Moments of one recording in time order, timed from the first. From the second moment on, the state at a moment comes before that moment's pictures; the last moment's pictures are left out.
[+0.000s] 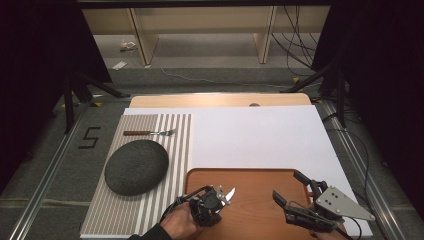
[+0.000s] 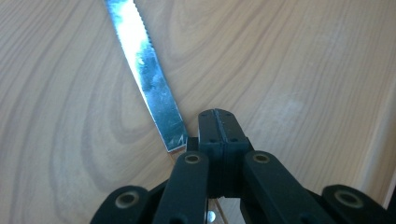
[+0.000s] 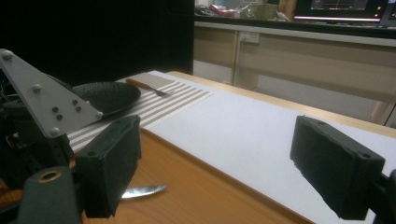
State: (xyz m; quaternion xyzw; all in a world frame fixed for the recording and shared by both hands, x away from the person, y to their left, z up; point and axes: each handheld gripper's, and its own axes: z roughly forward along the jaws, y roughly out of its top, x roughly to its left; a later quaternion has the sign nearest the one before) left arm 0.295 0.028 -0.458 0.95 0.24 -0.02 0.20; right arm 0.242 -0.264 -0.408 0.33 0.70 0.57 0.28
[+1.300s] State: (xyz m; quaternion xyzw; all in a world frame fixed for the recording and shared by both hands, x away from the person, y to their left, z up) left arm 0.309 0.056 -0.457 0.94 0.27 -0.02 0.18; right arm 0.241 -0.265 -0.407 0.33 0.70 0.57 0.28
